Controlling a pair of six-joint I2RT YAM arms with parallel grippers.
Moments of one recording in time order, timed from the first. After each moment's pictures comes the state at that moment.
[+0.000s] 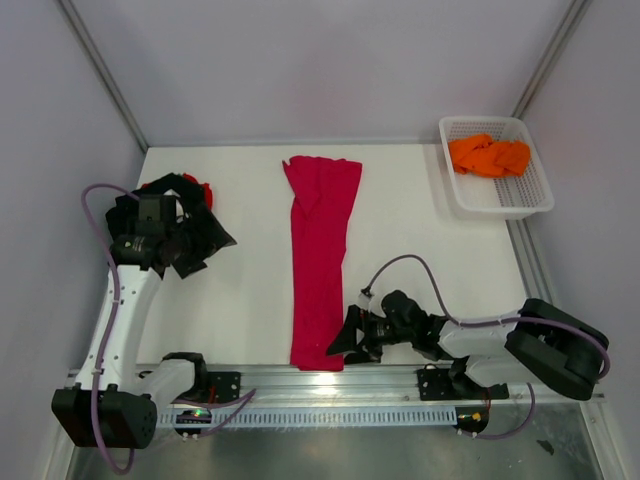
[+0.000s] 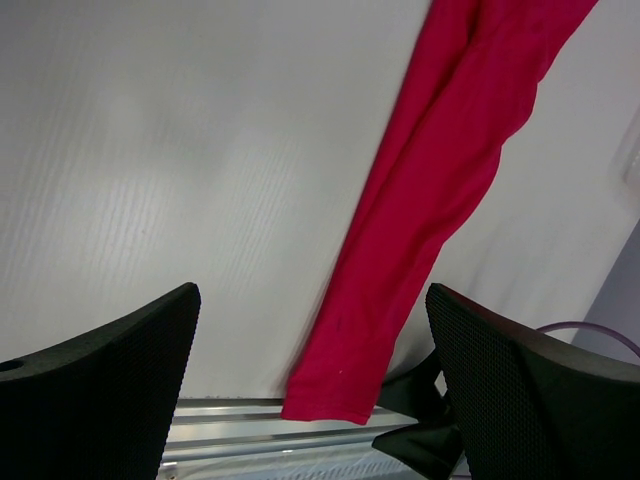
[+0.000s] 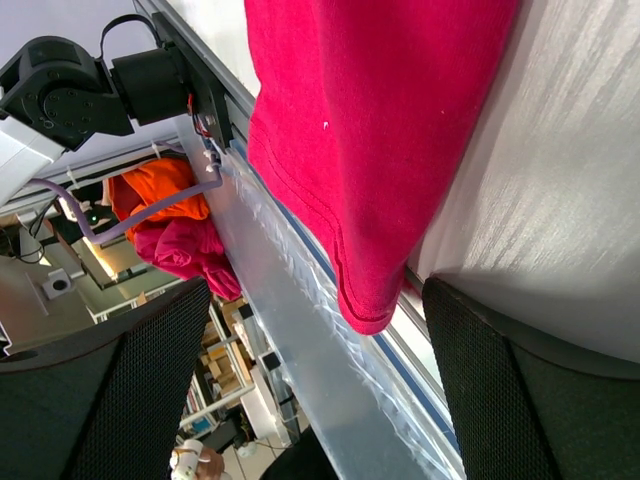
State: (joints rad) left arm -0.03 1.05 1.08 -0.93 0.18 -0.65; right arm 0.94 1.25 0.15 0.52 -0.50 1.23
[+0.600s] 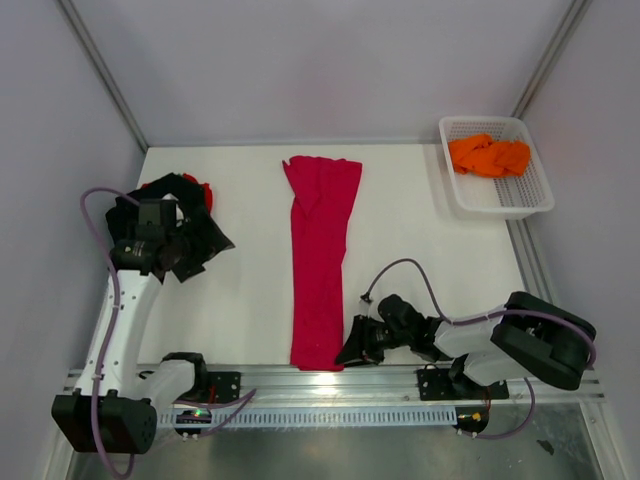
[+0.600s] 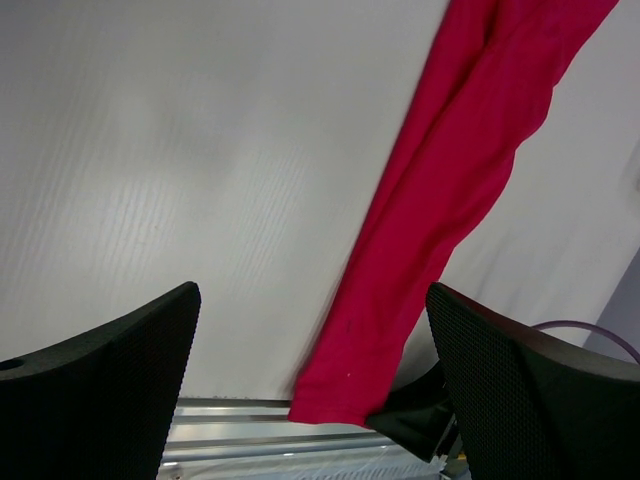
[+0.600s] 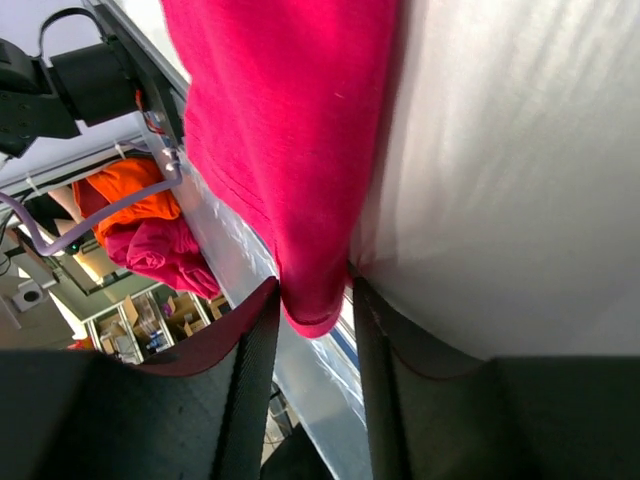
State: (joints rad) left arm -0.03 1.03 1.06 -0.93 0.16 -0.66; right arm 0.96 1.34 0.14 0.53 -0.49 1.23
